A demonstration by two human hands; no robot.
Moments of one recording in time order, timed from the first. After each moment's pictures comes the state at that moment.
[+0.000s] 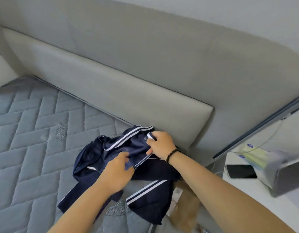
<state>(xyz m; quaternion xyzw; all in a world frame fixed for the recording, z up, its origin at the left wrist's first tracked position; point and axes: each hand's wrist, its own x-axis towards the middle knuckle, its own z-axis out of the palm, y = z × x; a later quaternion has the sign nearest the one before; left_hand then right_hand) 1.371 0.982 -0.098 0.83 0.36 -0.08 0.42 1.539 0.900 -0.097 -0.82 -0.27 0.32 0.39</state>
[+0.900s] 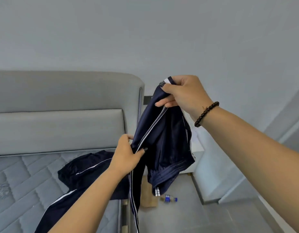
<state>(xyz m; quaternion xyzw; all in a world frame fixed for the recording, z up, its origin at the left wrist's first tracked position) 1.250 0.732 0.084 0.86 0.04 0.07 0.50 1.280 0.560 0.278 -0.78 -0.13 -0.02 0.62</state>
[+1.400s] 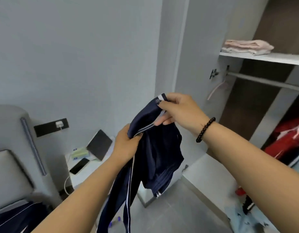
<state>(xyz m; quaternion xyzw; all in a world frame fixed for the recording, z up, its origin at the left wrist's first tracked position) 1.244 0.379 0.177 0.76 -0.20 0.00 0.62 1.166 0.231 0.298 -0.81 0.02 -0.14 0.57</state>
